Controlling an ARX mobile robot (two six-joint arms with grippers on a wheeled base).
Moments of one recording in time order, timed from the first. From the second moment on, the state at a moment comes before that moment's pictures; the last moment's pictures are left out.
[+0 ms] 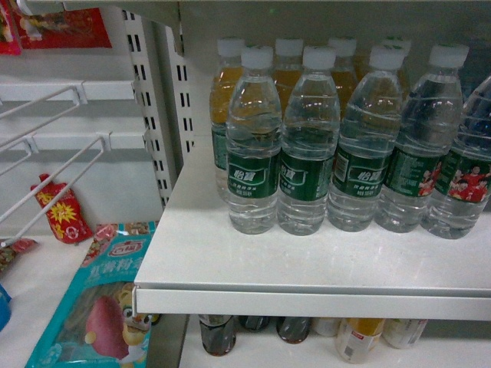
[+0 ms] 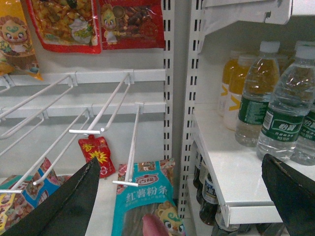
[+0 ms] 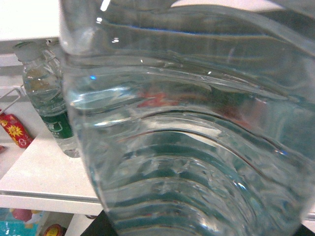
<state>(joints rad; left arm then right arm) 0.00 0.01 0.01 0.00 0.00 0.00 0.02 0.71 0.29 0.23 -0.13 0.08</state>
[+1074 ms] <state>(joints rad) 0.00 0.01 0.01 0.00 0.00 0.00 0.27 0.93 0.33 0.51 -0.10 0.11</state>
